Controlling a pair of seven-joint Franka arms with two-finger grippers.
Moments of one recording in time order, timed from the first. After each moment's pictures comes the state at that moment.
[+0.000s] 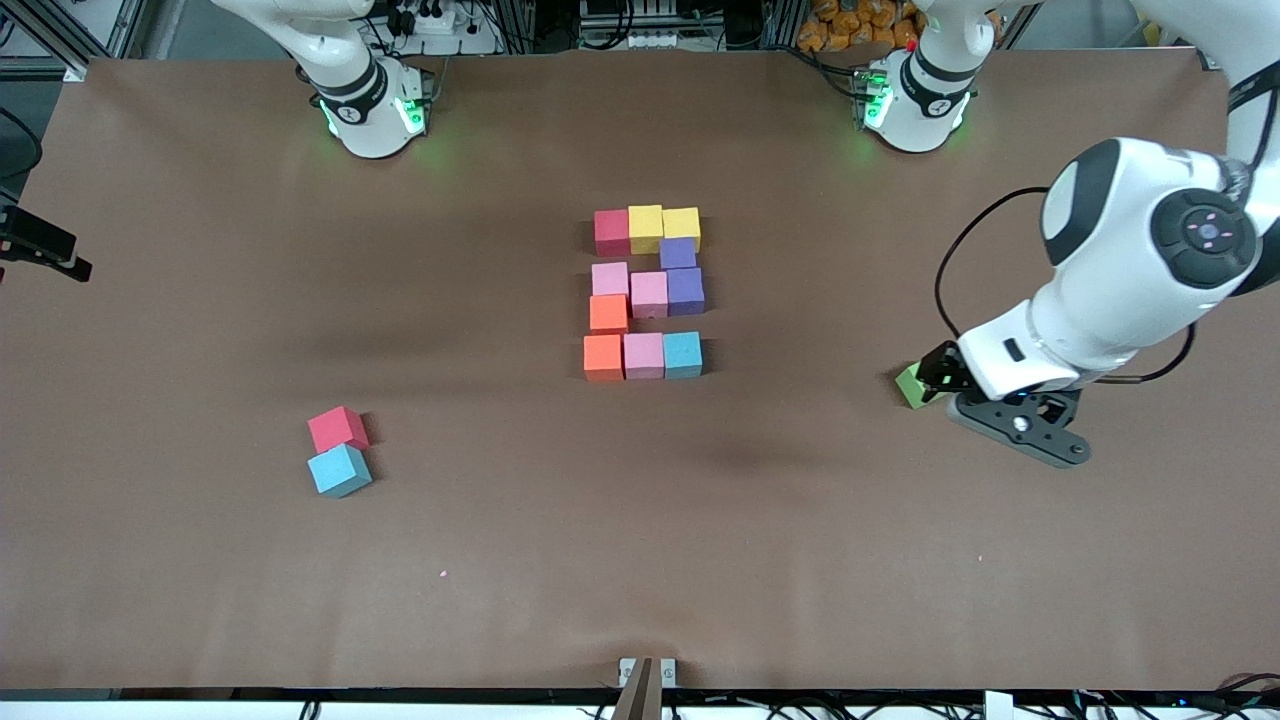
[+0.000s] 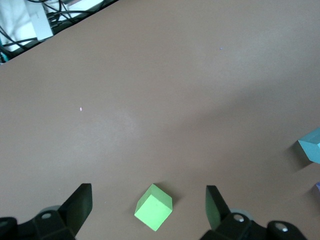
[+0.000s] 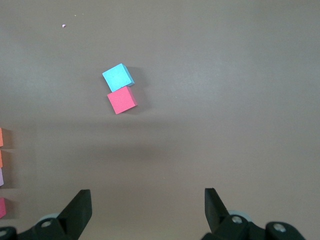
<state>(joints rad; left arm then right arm) 0.13 0.34 -0.43 -1.50 0.15 1.92 0.16 -0.09 0.02 -0.09 -1.56 0.04 1.58 -0.21</state>
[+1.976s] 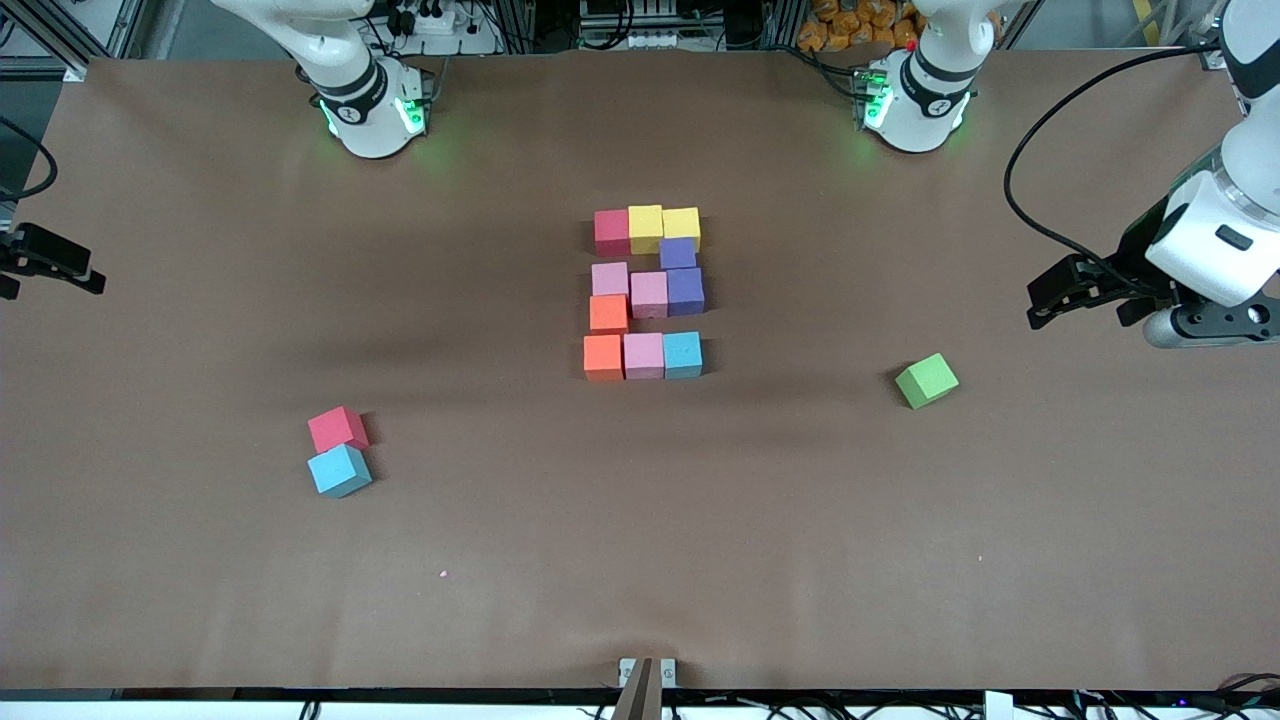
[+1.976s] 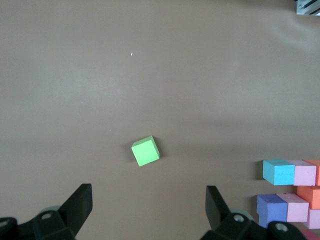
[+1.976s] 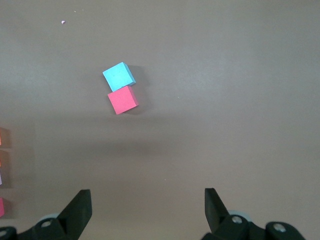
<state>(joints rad) 0.24 0.14 -0.43 -1.45 0.04 1.63 -0.23 -0.09 0.05 -0.08 -1.56 0.04 1.59 -0.21</state>
